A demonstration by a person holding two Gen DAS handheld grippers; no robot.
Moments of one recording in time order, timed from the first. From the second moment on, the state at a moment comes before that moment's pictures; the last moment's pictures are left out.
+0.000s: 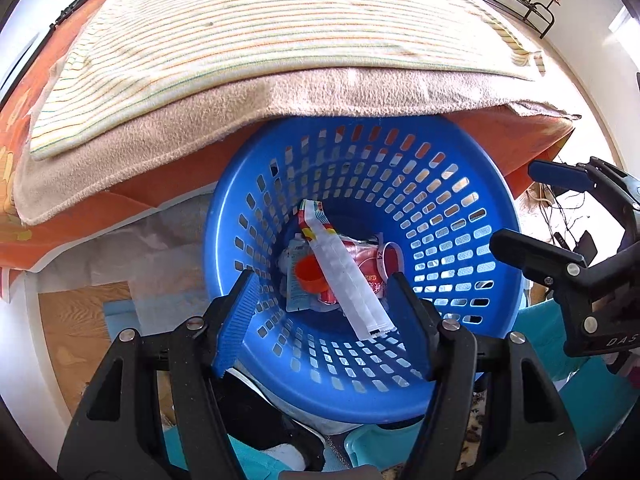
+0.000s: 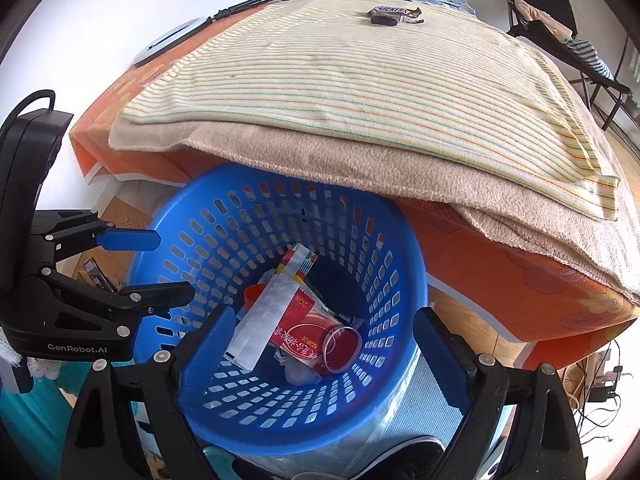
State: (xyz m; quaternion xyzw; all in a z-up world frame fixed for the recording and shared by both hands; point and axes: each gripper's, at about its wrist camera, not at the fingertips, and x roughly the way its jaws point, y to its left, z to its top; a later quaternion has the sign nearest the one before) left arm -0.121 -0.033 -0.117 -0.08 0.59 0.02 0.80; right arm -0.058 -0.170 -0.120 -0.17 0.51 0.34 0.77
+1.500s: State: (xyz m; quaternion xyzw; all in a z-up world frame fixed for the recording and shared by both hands) left arm 0.217 0.088 -0.046 -0.14 0.49 0.02 0.86; right arm 0.158 -0.129 -0.046 -0.11 0.43 0.33 0.83
